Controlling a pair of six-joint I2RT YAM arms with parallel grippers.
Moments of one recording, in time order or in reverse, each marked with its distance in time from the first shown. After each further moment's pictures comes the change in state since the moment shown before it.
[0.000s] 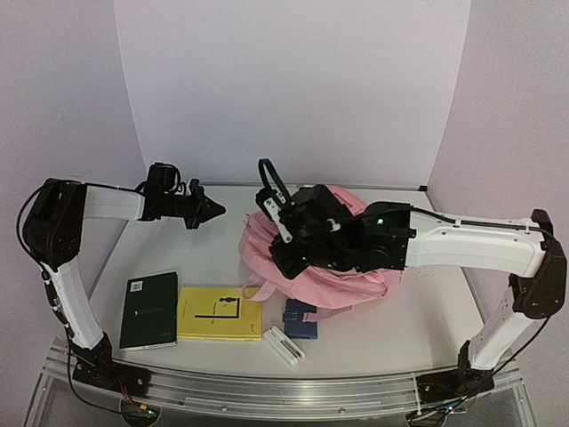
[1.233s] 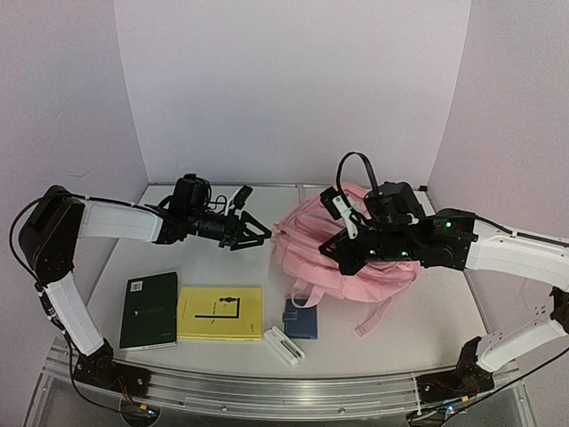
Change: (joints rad) left arm -0.293 -0.109 -0.128 0.132 0.186 0.361; right arm -0.233 -0.357 -0.399 0.110 -0.364 0.002
